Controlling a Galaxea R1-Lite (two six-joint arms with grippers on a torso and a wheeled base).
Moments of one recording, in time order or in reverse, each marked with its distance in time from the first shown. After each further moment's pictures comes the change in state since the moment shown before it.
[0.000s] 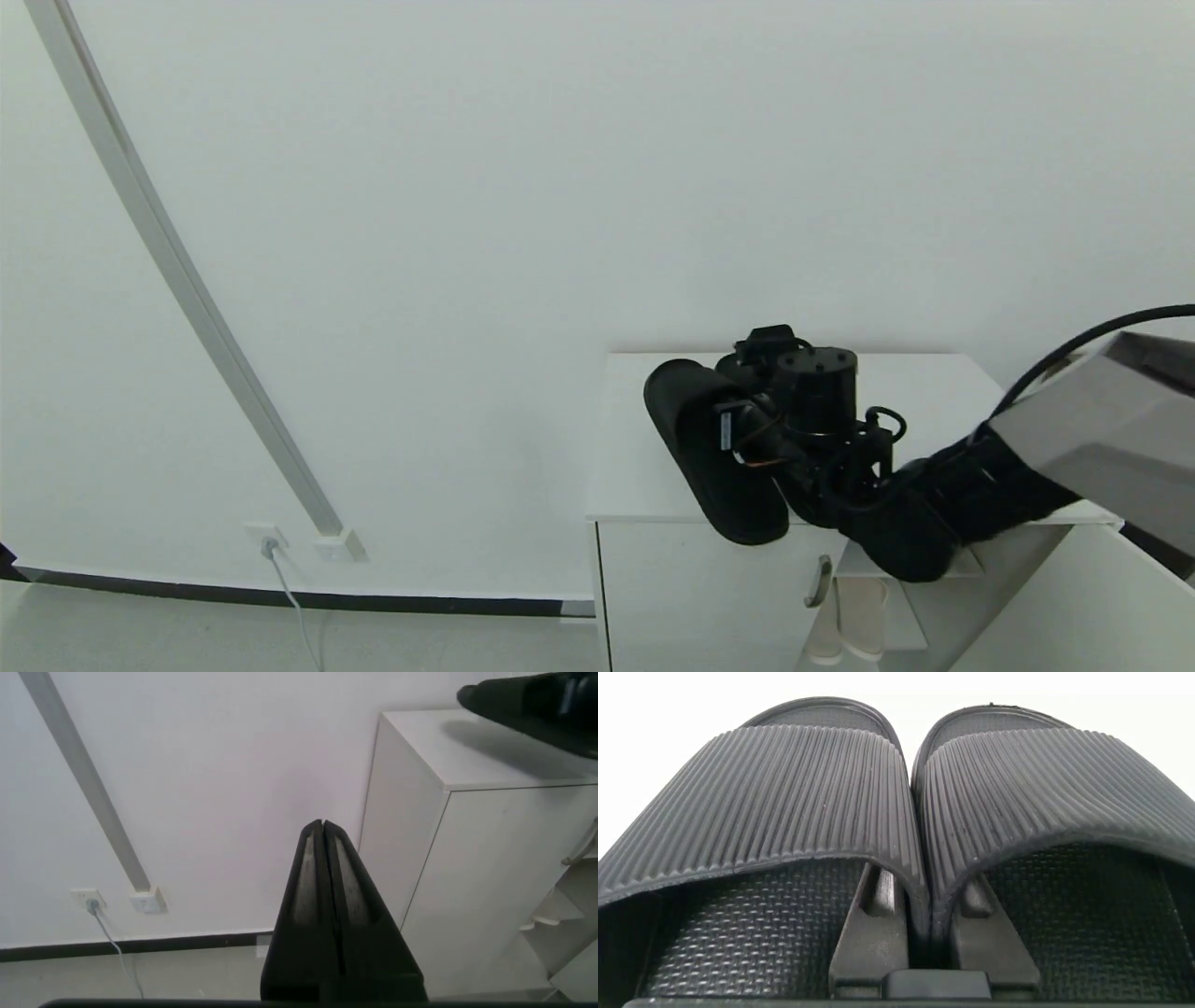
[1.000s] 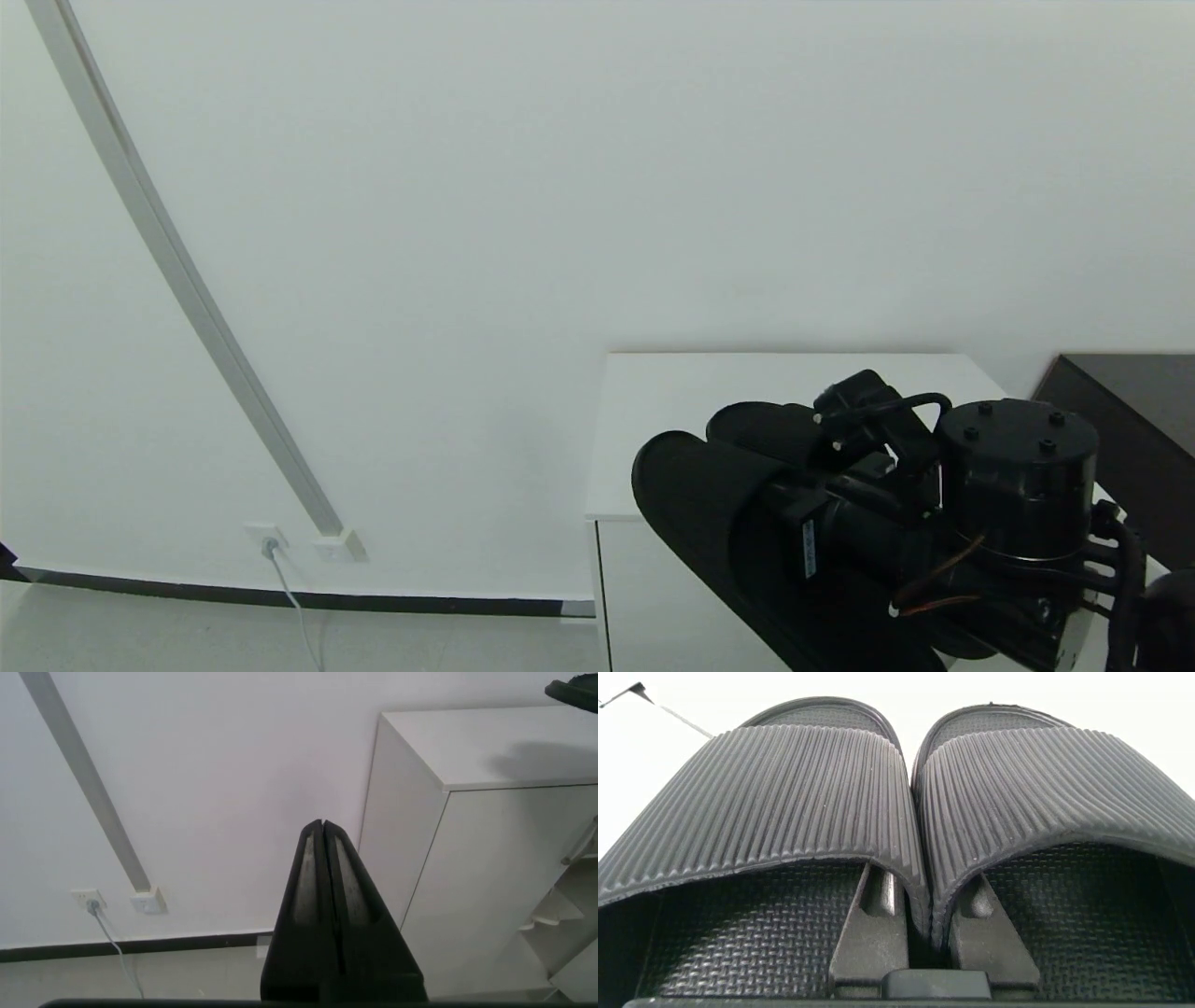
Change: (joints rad) left arm 0.000 0.000 0.000 0.000 0.000 -0.001; right arm 0.166 -0.445 0.457 0.041 0.174 -0.020
